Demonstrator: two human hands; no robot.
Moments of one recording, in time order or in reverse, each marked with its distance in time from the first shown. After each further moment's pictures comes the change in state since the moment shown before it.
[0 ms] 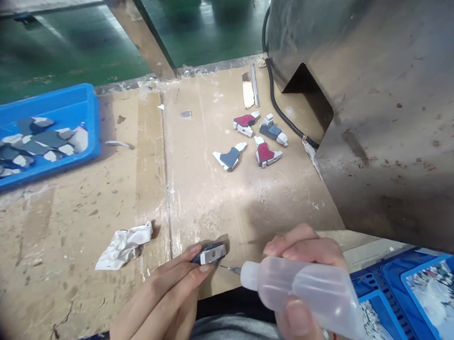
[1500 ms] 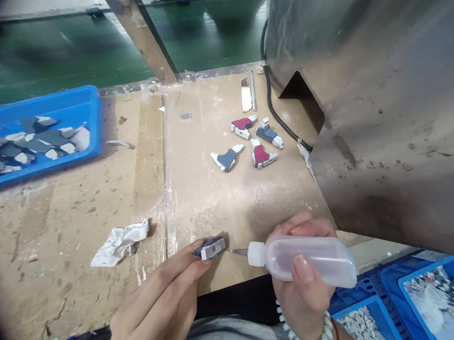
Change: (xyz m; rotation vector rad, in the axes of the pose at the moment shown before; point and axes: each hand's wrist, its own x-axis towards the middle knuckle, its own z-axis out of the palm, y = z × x) left_hand 0.000 -0.009 -0.005 0.058 -0.115 0.168; right_hand 0.010 0.002 -0.002 0.168 0.109 0.161
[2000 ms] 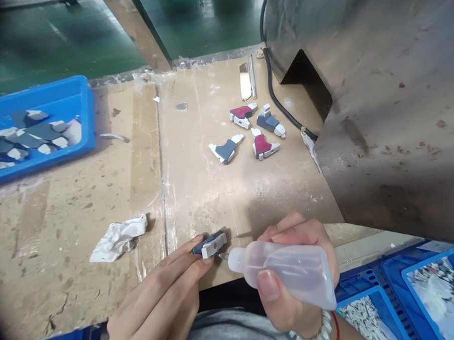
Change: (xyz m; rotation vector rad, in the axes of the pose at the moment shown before) left_hand -0.002 0.000 0.002 0.052 -0.010 0.013; right_hand -0.011 -0.001 -0.004 -0.114 -0.144 -0.014
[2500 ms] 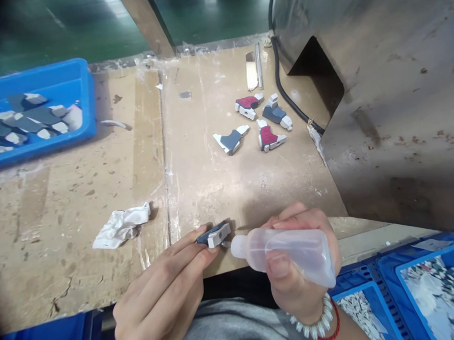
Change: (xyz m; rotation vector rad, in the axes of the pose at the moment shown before) left_hand -0.002 -0.004 0.000 0.025 -0.020 0.074; right_hand 0.004 0.003 0.004 -0.100 0.067 -0.065
